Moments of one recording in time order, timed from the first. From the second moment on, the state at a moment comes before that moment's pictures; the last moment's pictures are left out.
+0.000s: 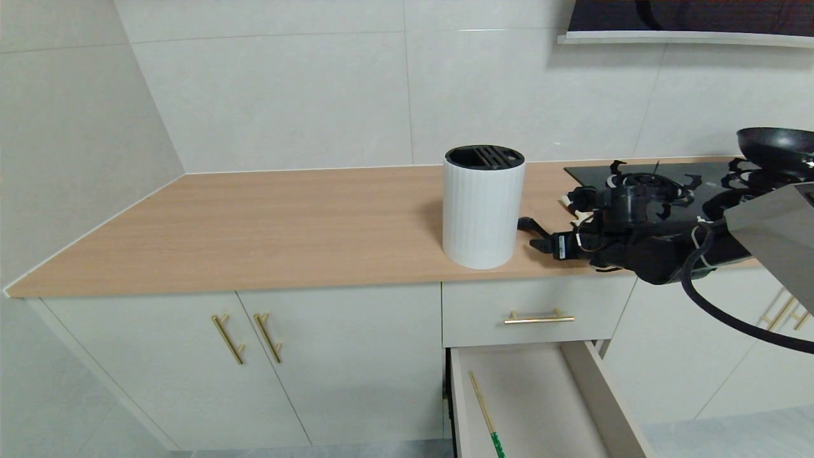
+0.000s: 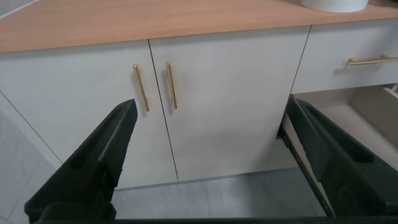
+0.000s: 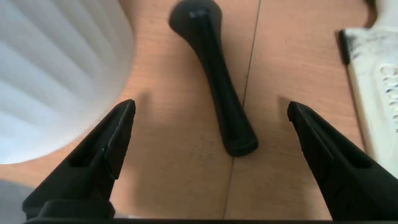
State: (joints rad) left arm 0.00 0.00 0.00 0.00 -0.06 0.03; right arm 0.18 2.28 -1.48 -0.43 0.09 0.02
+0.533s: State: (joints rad) left arm 0.00 0.00 0.00 0.00 -0.06 0.03; right arm 0.18 2.30 -1.49 -0.43 0.08 0.02
